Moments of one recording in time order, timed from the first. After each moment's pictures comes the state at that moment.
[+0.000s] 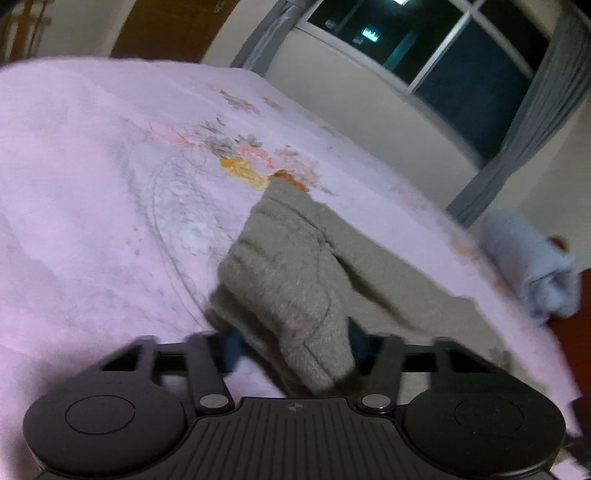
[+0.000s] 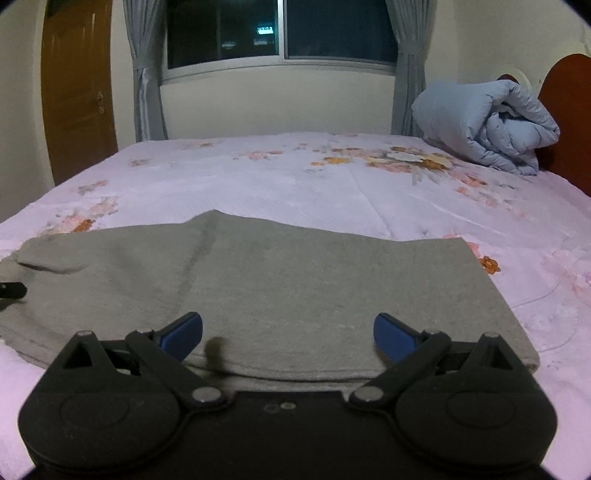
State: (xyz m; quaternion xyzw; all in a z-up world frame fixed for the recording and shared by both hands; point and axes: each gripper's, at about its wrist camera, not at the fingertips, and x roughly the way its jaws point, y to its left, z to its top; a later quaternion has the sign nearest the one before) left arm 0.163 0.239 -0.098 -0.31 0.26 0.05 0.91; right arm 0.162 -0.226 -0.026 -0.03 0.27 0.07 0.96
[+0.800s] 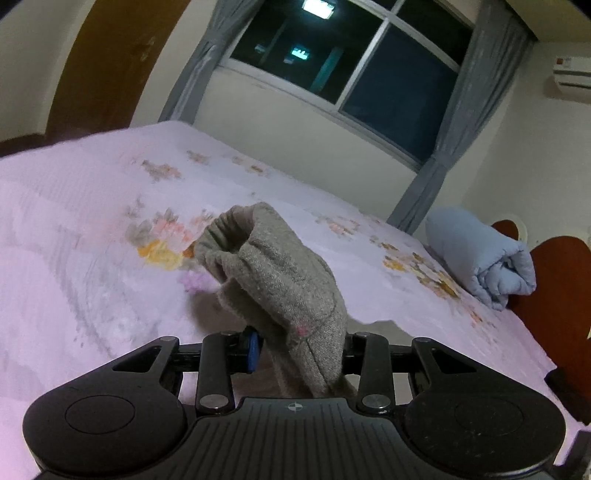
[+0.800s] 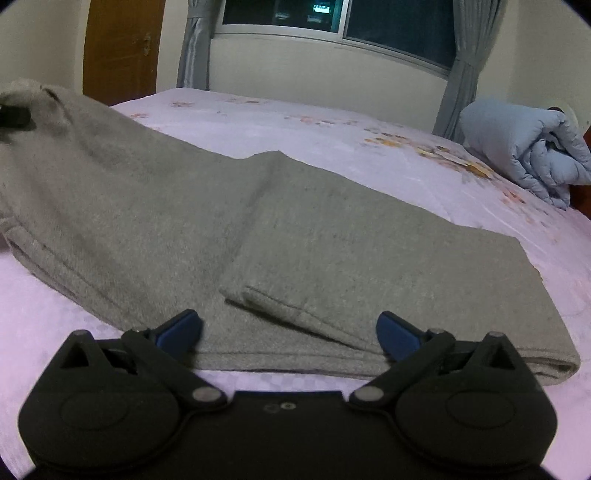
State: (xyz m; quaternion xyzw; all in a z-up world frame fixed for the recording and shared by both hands) left arm 0.147 0.203 0.000 -0.22 0.21 -0.01 0.95; right arm 0.160 -0.180 -0.051 -0.11 0.31 0.11 0.94
